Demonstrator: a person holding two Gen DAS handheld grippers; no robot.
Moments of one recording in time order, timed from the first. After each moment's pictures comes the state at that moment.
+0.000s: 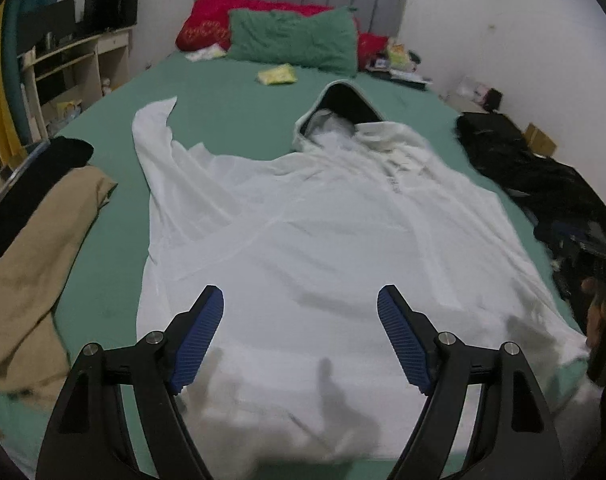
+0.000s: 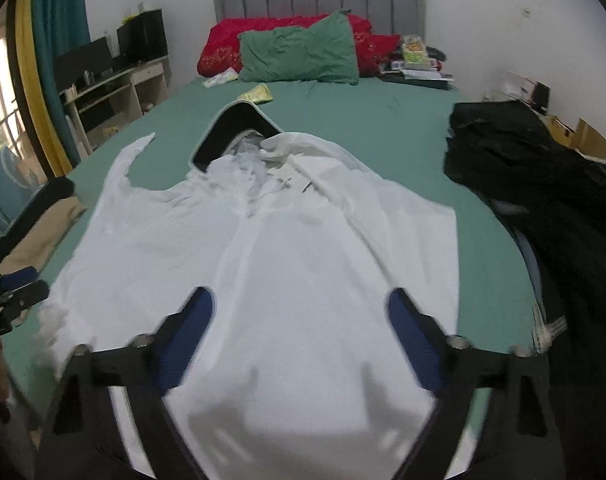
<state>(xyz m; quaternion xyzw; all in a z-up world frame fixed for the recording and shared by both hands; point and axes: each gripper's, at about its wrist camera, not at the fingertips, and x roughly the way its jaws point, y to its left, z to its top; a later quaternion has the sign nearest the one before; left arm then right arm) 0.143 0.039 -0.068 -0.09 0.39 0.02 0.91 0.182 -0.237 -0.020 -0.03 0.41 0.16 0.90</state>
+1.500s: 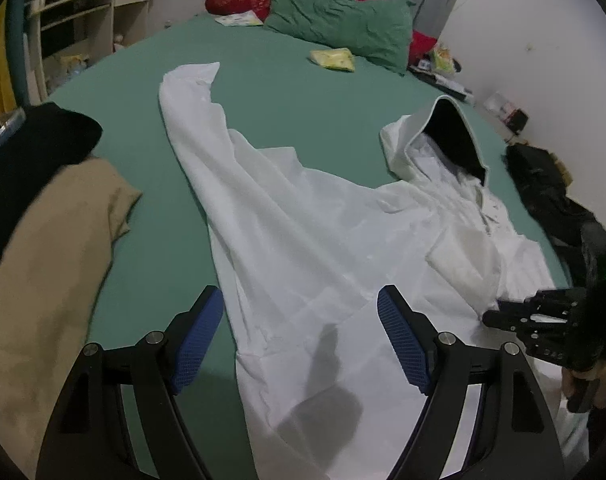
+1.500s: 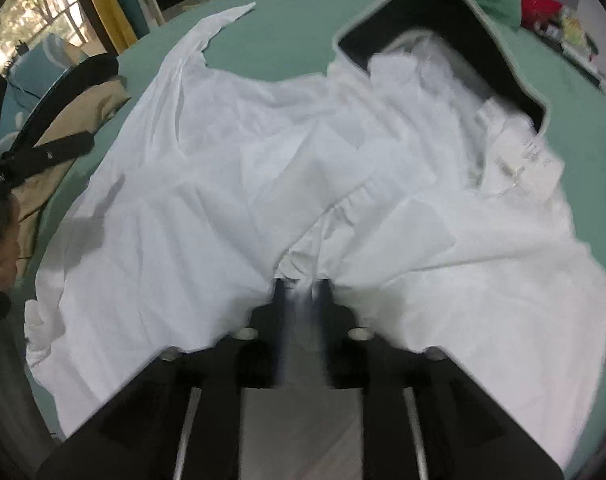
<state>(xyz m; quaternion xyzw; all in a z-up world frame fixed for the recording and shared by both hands) 0.241 0.171 -0.111 -0.16 0.43 0.02 0.89 0.222 -0.059 -0.097 -0.13 0.54 0.31 0.77</state>
